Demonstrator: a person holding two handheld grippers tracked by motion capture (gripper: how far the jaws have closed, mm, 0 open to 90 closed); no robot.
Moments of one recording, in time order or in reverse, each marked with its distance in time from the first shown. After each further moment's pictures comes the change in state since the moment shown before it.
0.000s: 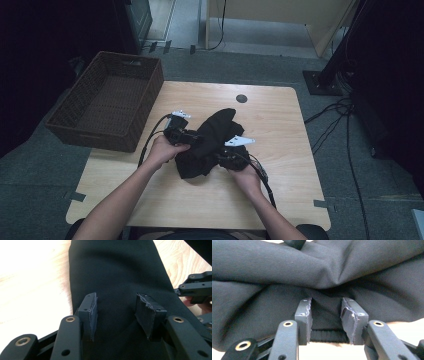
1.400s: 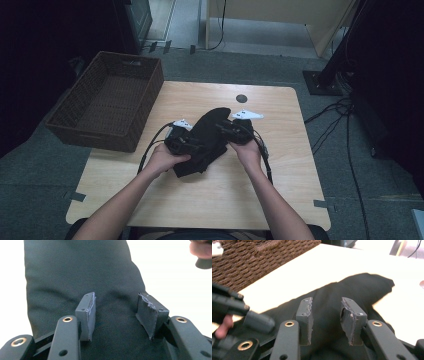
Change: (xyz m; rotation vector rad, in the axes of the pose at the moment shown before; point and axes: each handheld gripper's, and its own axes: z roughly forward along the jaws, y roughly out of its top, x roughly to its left) left arm -0.019 -0.022 0.000 0.029 -0.032 0.053; right arm -0.035 0.070 -0.004 -0.157 -0.030 0.068
